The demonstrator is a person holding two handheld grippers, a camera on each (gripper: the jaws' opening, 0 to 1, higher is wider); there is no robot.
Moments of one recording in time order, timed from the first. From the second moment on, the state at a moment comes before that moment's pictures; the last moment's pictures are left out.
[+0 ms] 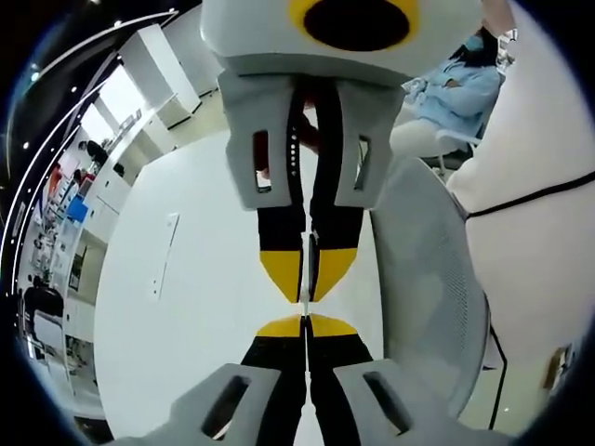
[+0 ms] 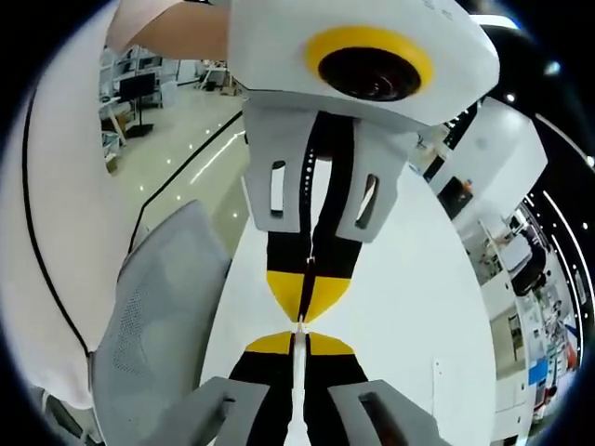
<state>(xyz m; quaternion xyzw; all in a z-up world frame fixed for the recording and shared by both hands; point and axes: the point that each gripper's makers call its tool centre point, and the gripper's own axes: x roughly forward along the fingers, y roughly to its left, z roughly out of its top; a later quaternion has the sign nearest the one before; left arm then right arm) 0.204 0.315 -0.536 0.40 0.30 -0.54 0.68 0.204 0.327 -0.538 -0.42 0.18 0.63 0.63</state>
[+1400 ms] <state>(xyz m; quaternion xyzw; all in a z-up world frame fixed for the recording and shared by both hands) 0.201 0.313 -0.538 0.42 0.31 -0.55 0.65 0.197 0.321 -0.540 -0.42 0.21 0.62 0.63</state>
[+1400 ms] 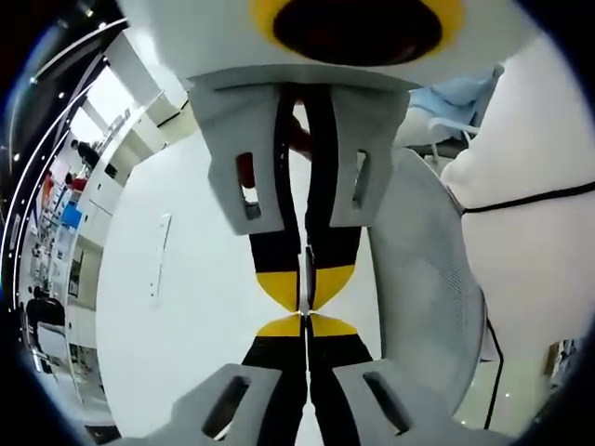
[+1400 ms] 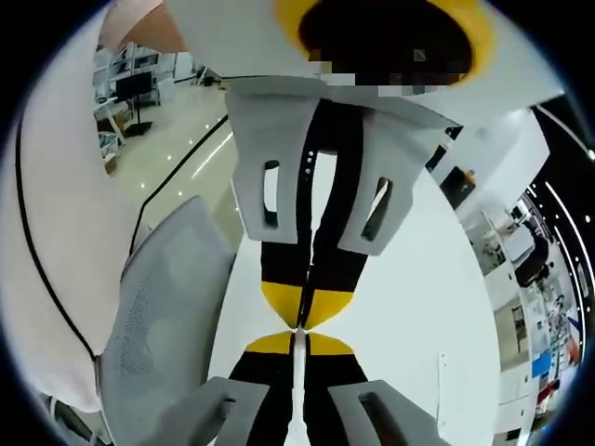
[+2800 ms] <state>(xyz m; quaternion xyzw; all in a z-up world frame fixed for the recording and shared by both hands) 0.213 0.331 -0.537 0.40 0.31 -0.53 0.68 0.219 0.278 -0.540 -0.42 0.24 0.59 0.64</state>
